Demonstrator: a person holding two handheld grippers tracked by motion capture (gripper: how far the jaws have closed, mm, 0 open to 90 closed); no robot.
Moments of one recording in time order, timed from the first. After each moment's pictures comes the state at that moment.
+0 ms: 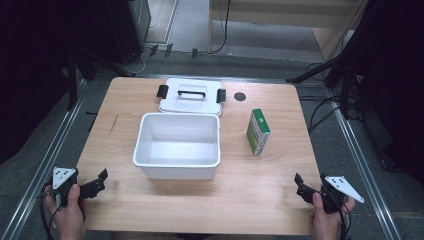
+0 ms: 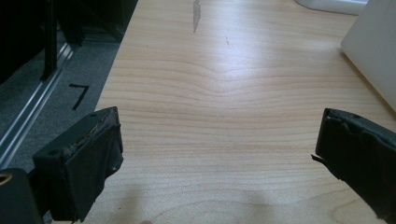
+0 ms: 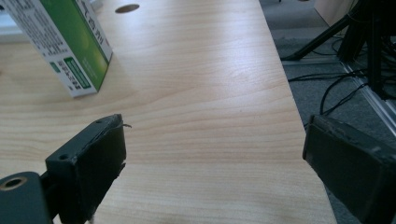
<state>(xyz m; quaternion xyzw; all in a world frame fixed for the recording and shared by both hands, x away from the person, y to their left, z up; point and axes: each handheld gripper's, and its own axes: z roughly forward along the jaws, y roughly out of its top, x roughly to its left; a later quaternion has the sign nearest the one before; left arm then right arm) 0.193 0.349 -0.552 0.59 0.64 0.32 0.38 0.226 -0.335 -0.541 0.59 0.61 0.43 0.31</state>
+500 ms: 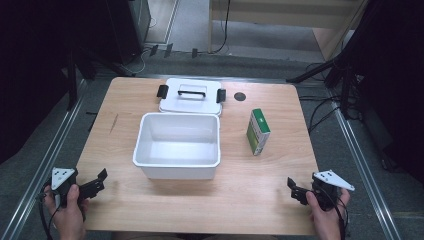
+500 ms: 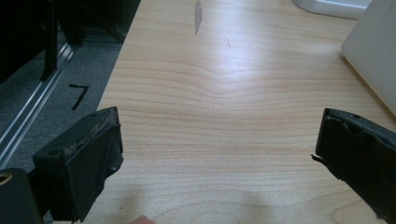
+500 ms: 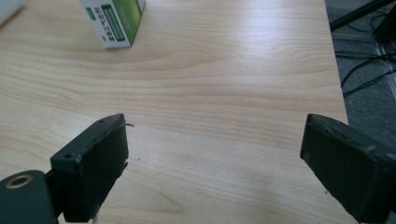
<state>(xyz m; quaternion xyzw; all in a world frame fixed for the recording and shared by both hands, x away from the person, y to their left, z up) 0.192 0.351 -0.552 0.58 0.64 0.32 0.39 0.232 -0.319 -0.525 0.56 0.70 0.37 0.25</state>
